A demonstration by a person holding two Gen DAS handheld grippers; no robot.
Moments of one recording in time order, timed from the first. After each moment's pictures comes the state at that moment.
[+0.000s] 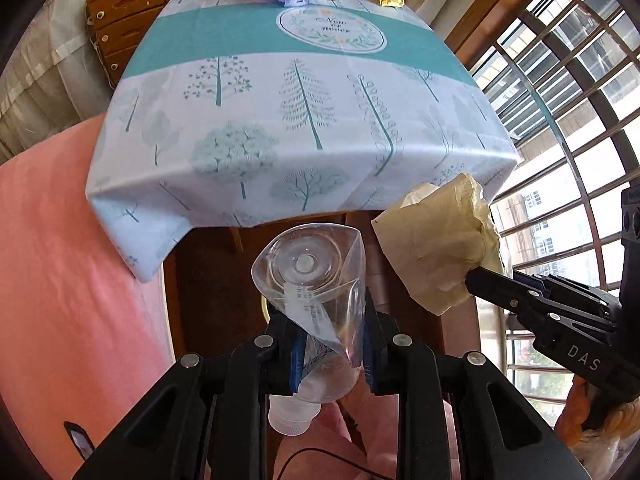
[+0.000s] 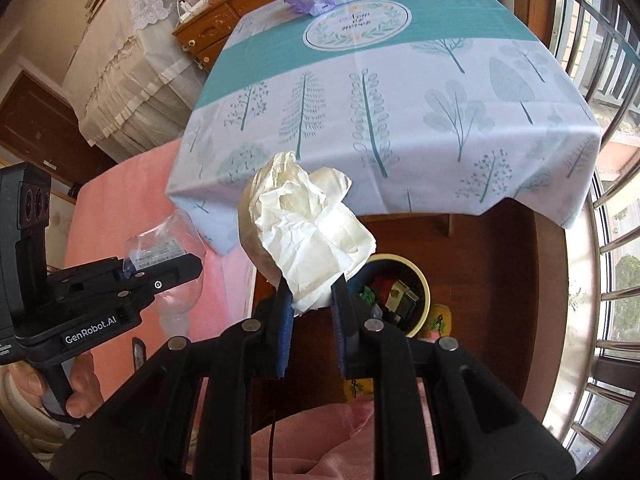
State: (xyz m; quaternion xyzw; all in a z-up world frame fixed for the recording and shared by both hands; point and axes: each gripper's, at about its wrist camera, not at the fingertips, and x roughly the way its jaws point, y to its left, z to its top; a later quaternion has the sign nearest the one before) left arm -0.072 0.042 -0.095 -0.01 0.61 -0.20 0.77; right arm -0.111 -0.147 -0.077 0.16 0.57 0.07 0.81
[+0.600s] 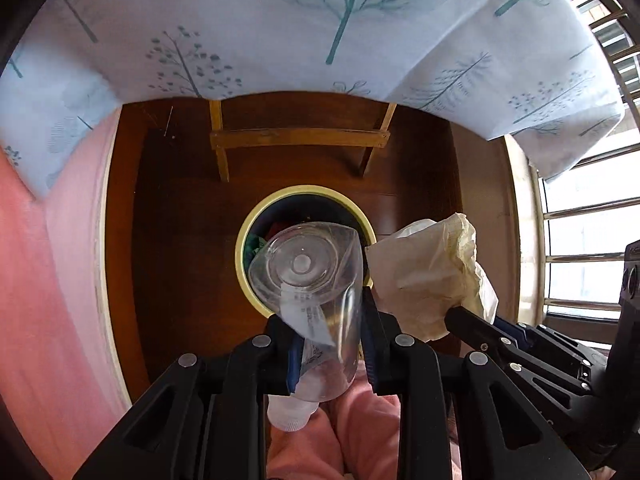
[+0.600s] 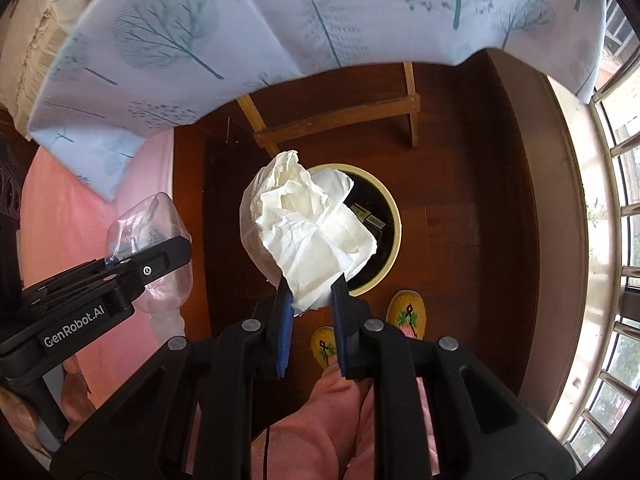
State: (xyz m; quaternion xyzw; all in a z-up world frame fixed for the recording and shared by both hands) left arm -0.072 -0.001 -0.351 -0.03 0.69 -0.15 0.71; right arm -0.119 -0.175 -0.315 0.18 0.65 -0.01 0.73
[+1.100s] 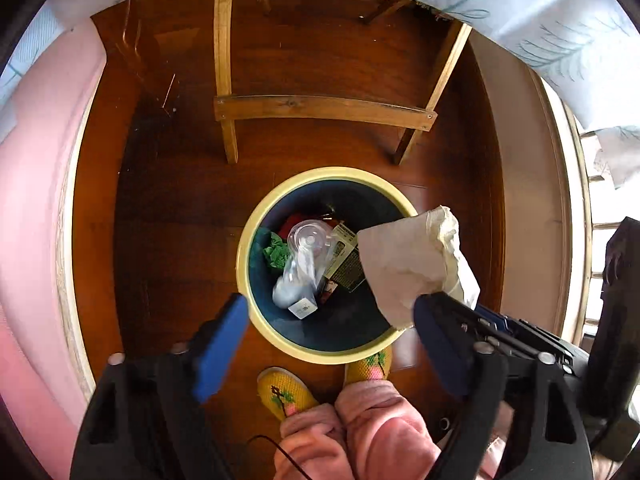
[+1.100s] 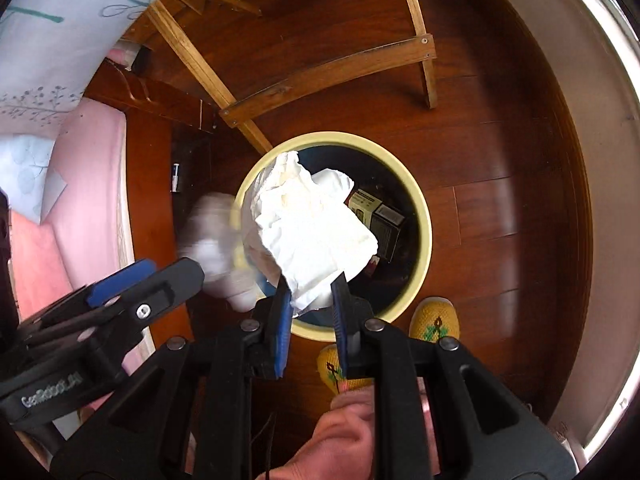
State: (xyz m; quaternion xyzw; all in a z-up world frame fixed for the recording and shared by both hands) left arm -0.047 0.004 -0.496 -0.03 0.70 -0.11 0.70; right arm -0.086 -0.182 -0.473 0.23 0.67 -0.01 0.71
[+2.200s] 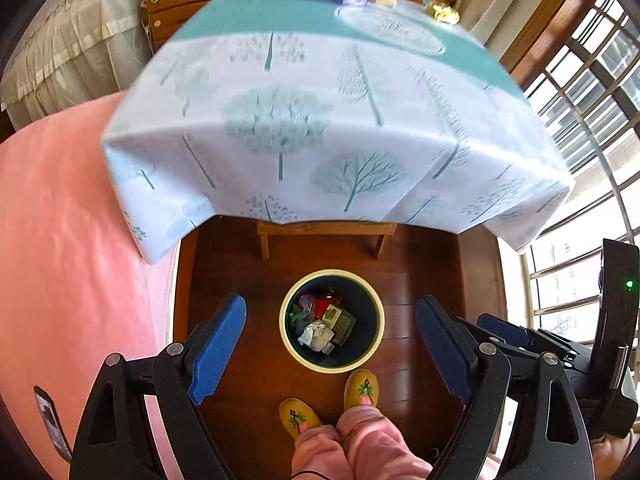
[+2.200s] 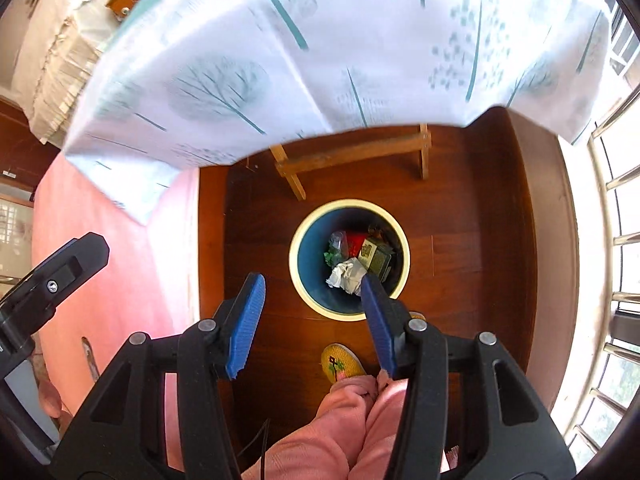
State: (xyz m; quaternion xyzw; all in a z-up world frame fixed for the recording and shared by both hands) left arm -0.086 0.046 -0.150 -0.03 0.57 -0.11 0.81; right arm -0.095 -0.167 -0.199 0.17 0.61 0.01 0.78
